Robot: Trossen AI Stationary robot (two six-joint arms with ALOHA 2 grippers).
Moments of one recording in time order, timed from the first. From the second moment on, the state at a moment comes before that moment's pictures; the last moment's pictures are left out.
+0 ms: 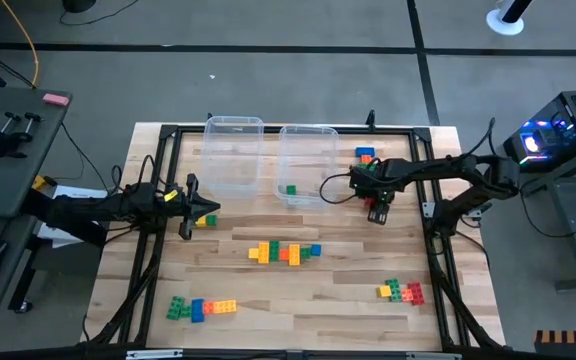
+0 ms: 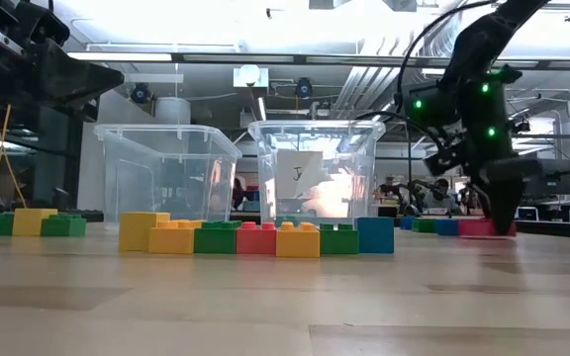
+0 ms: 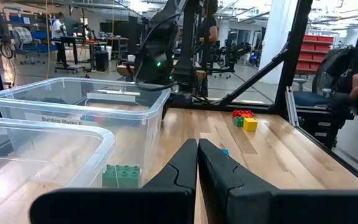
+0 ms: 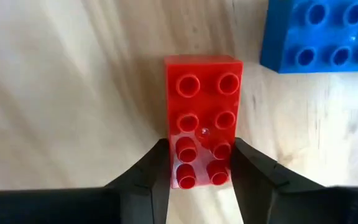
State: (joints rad) left arm 0.00 0.01 0.01 0.01 -0.03 -0.05; right arm -0.32 1.48 0.75 -0.91 0.10 0.01
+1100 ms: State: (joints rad) left arm 0.00 0.01 0.01 0.01 -0.03 -0.05; right arm -0.13 1.67 1.44 -0.59 0.23 0.52
